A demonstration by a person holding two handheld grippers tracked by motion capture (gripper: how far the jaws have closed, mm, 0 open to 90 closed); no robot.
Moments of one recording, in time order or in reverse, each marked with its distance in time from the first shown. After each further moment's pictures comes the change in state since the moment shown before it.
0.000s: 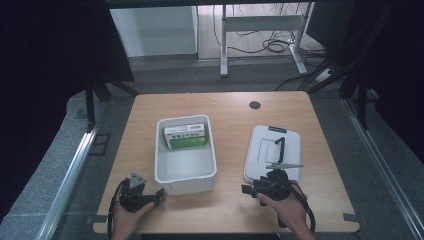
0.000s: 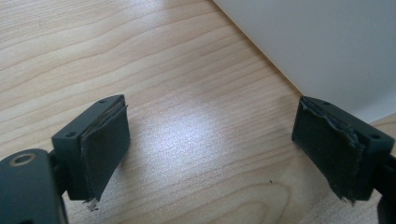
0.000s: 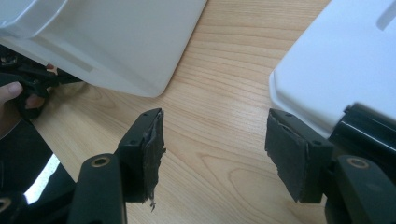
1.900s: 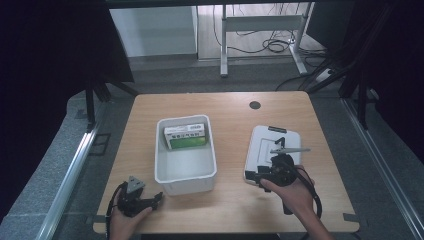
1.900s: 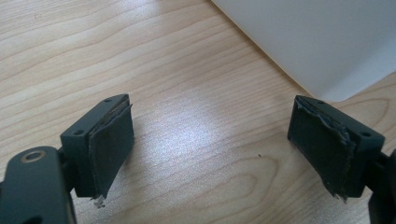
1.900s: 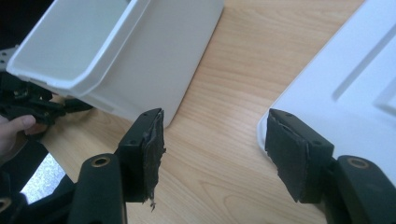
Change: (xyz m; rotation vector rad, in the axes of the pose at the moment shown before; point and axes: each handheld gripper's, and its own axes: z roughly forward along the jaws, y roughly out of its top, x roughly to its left) left arm 0.000 -0.007 -0.007 0.002 -0.025 0.027; right arm 0.012 0.046 -0.031 -0.020 -0.044 -0.031
